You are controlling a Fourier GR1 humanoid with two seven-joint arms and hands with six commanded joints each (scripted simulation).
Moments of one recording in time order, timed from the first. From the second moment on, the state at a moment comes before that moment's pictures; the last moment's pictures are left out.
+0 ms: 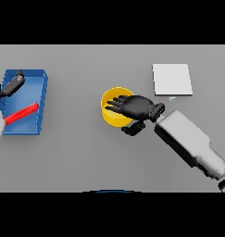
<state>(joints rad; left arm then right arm) -0.43 0.50 -0.03 -1.18 -0.39 0.09 0.45 -0.67 -0.35 0.67 -1.19 0.88 0.43 -0.20</state>
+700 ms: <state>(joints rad) -0.43 0.52 -0.02 -1.16 -0.38 0.08 0.43 -0.75 -0.27 0.69 -1.03 0.87 0.54 -0.14</state>
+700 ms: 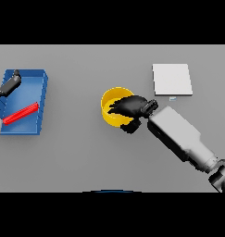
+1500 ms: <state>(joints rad) -0.43 0.52 -0.02 -1.16 -0.39 0.07 0.42 -0.74 -0.32 0.70 -1.09 0.81 0.57 -0.17</state>
